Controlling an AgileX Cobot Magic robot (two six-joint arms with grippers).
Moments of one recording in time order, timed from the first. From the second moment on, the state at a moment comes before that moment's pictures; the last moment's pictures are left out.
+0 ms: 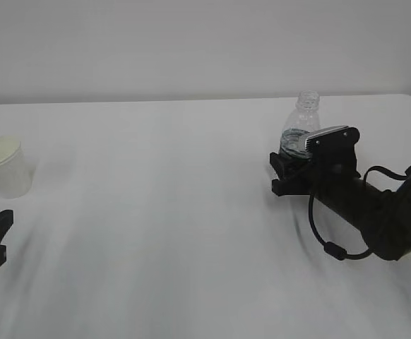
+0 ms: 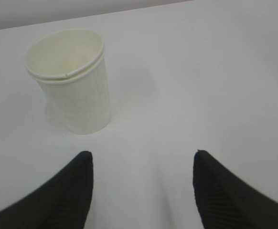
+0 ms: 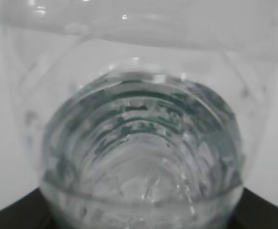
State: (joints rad) left arm -0.12 1.72 -0.12 -0.03 -1.15 0.05; right arm 0.20 2.27 -0.88 -0.16 -1.09 0.00
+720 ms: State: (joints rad) left arm -0.12 1.72 -0.12 -0.11 -1.15 0.05; right arm 0.20 2.13 -0.82 -0.21 -1.01 -0.01
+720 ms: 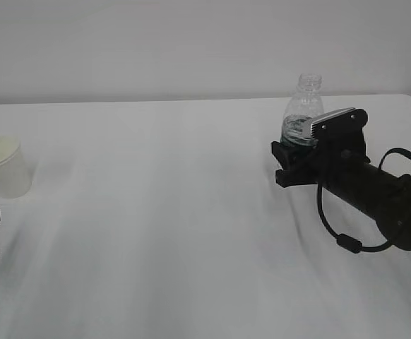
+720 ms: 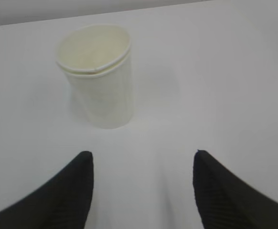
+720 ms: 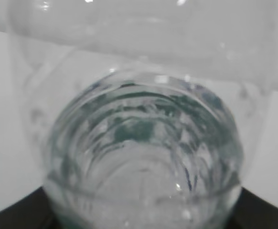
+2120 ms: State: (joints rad) left arm 0.10 1.88 -0.28 0.11 -1.15 0.01; right arm 0.20 2.12 -0.77 -0.26 -1.06 -0.01
